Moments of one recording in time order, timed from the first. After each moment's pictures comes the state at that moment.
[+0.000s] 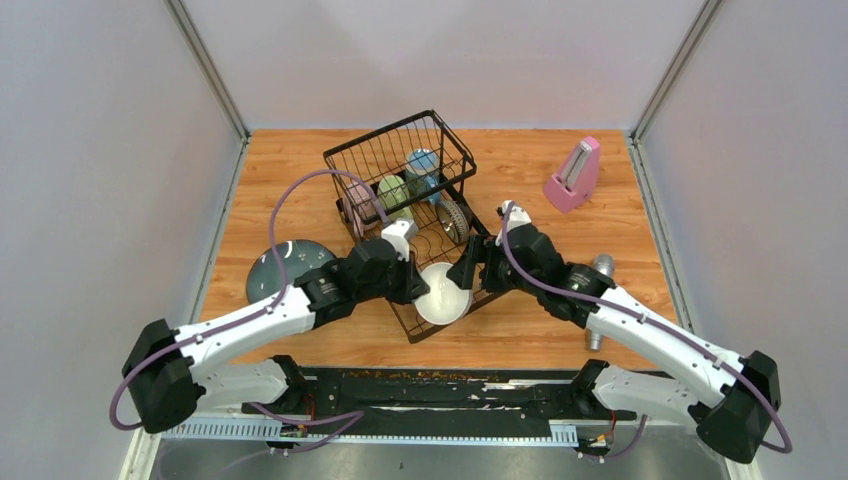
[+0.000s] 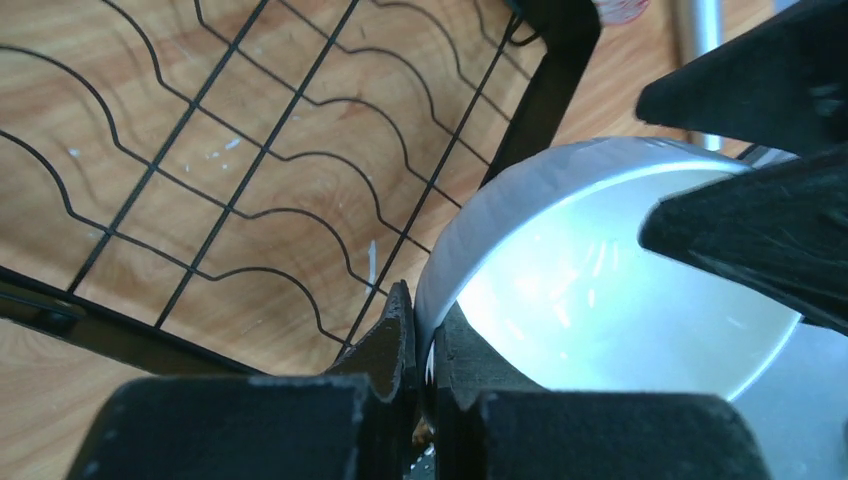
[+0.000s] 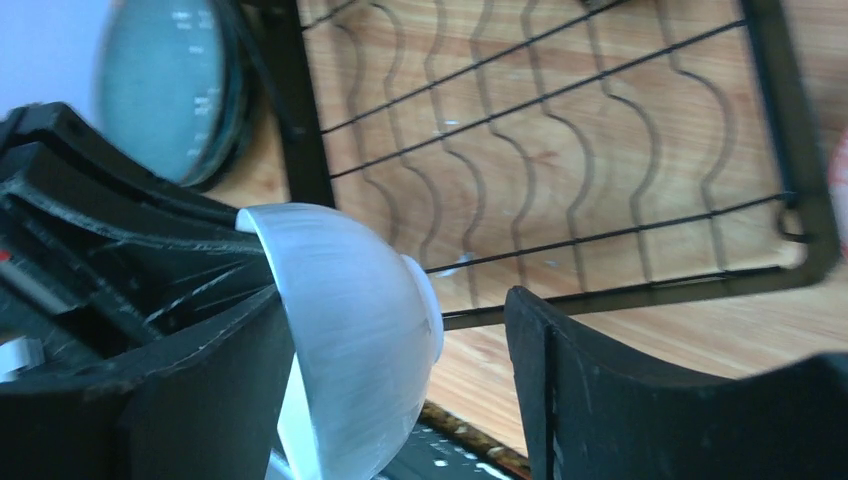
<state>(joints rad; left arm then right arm) -0.92 1.16 0.76 -0.23 -0.01 -0.62 0.87 1.06 0.88 -0.47 0.15 0.72</state>
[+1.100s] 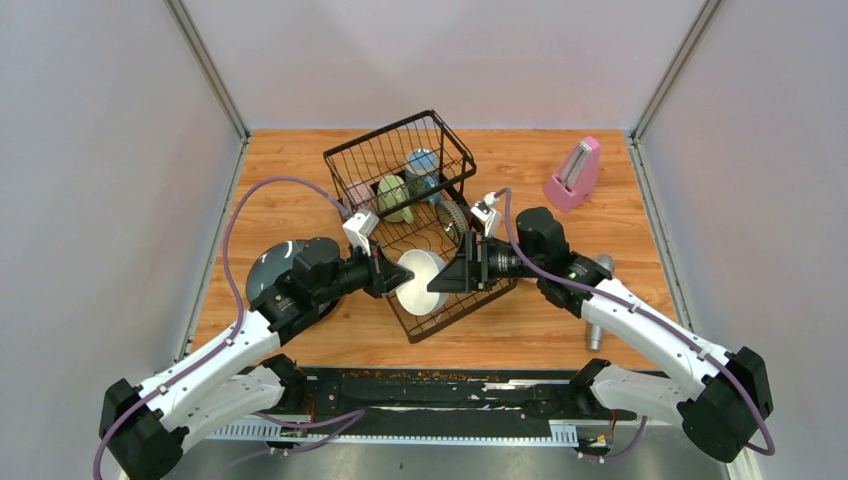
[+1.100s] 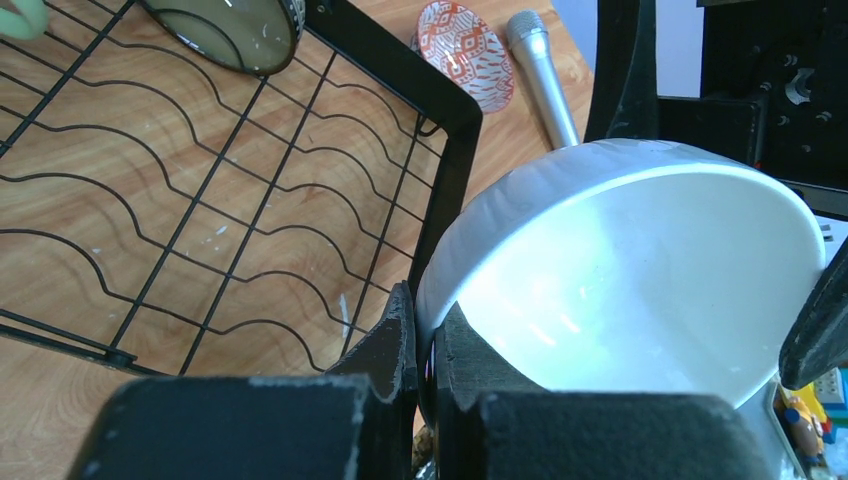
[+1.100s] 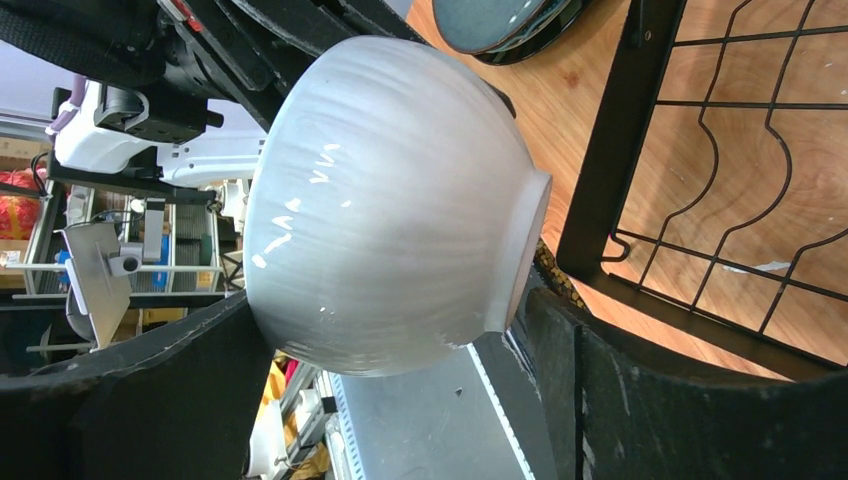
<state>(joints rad) -0.70 0.83 0.60 -0.06 0.27 -0.55 0.69 1.08 0.82 -0.11 -0.68 0.81</state>
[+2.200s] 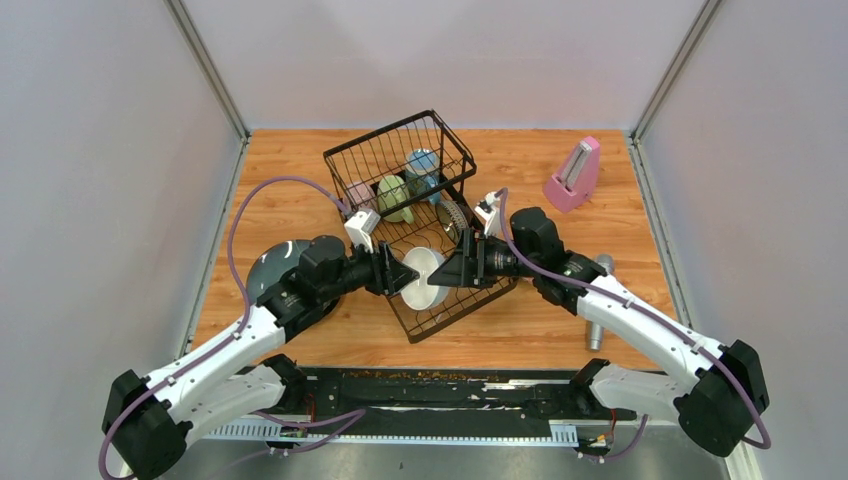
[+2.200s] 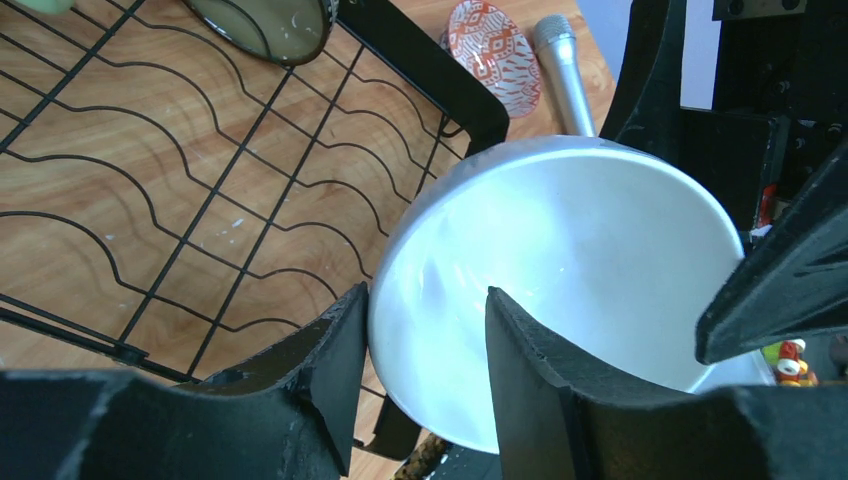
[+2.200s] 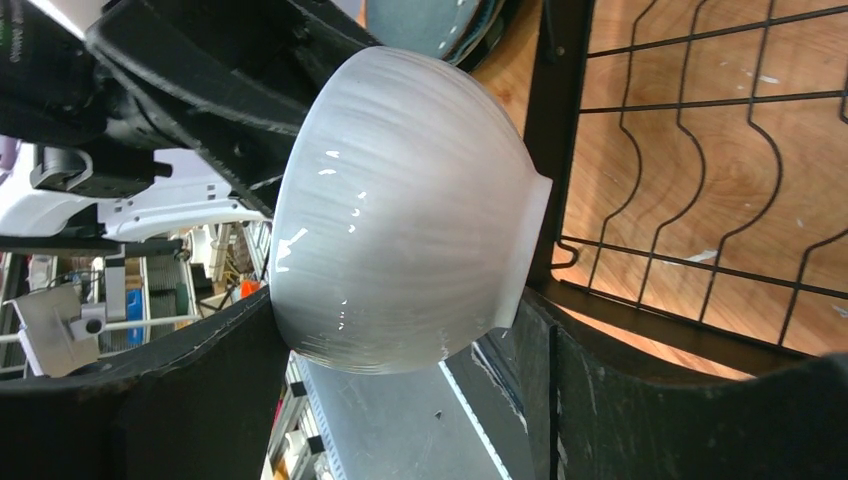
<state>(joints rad) -0.70 0.88 0.59 -0.03 0.24 -0.58 0.69 1.11 0.83 -0.15 -0.57 0.81</state>
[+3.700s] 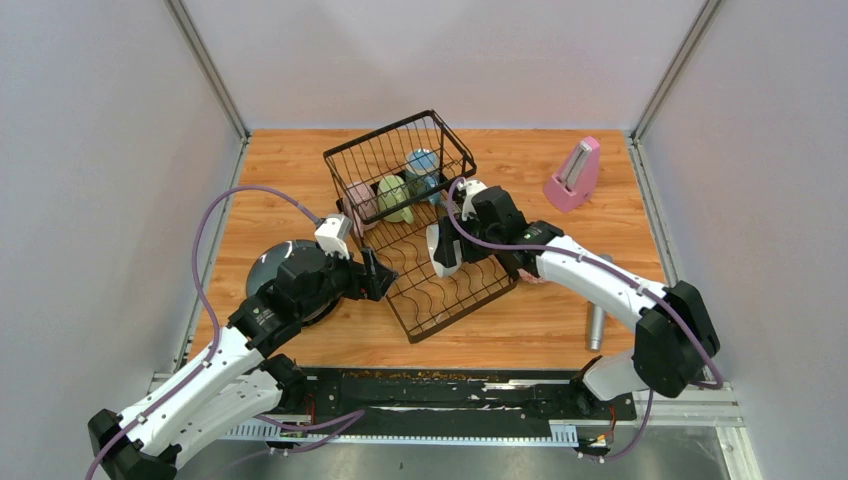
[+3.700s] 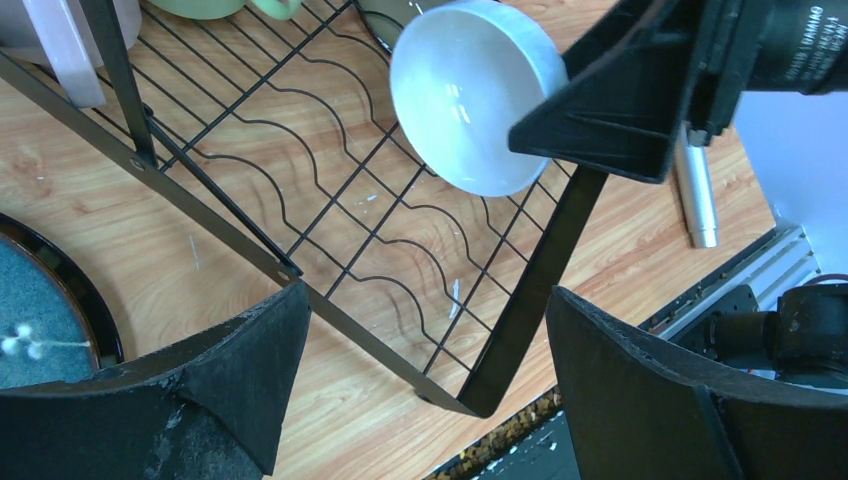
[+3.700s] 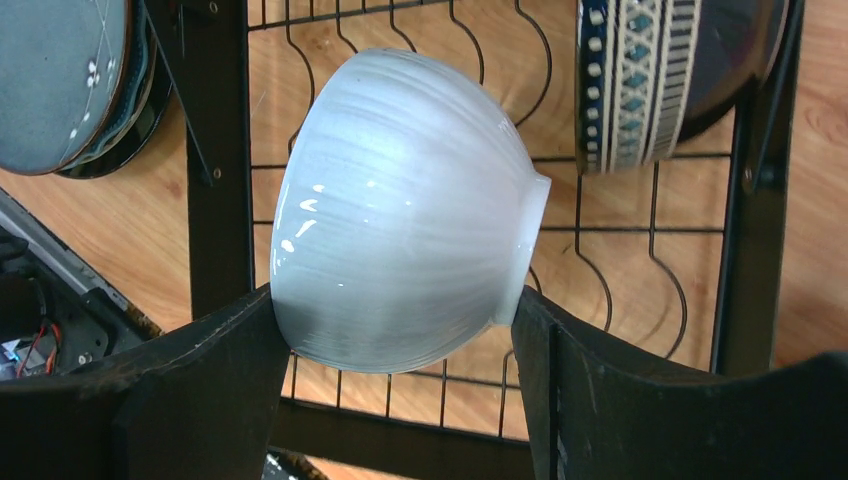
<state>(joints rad) -0.70 0.68 0.62 -0.32 -0.02 -0.52 0.69 1.43 1.05 -0.34 -0.12 0.35</state>
